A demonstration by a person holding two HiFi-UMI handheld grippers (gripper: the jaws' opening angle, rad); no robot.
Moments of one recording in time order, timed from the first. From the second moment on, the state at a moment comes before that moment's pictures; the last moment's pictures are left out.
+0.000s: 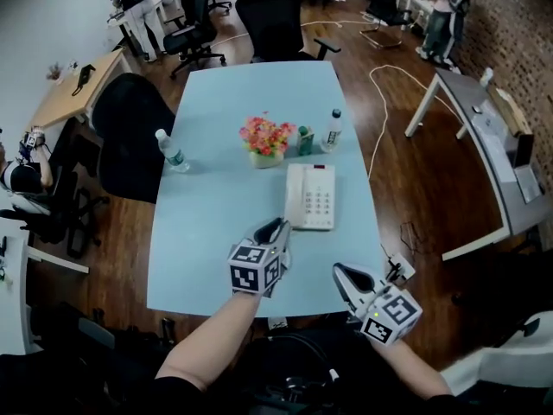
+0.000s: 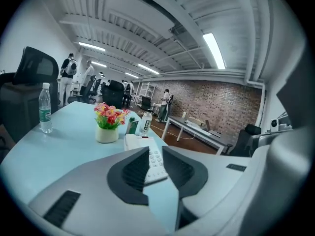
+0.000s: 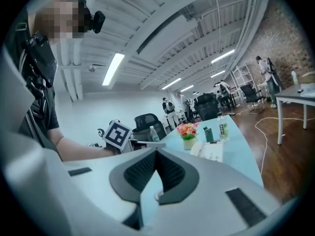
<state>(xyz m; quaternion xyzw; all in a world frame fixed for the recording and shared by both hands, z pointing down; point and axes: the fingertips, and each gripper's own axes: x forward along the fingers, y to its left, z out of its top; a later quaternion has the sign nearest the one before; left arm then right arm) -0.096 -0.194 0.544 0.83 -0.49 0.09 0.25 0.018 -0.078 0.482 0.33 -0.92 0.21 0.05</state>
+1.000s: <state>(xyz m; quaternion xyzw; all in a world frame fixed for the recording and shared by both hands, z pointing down) -0.080 -0.374 0.691 0.69 -0.61 0.25 0.30 0.146 -0.163 0.499 0.33 -0.91 0.22 0.08</state>
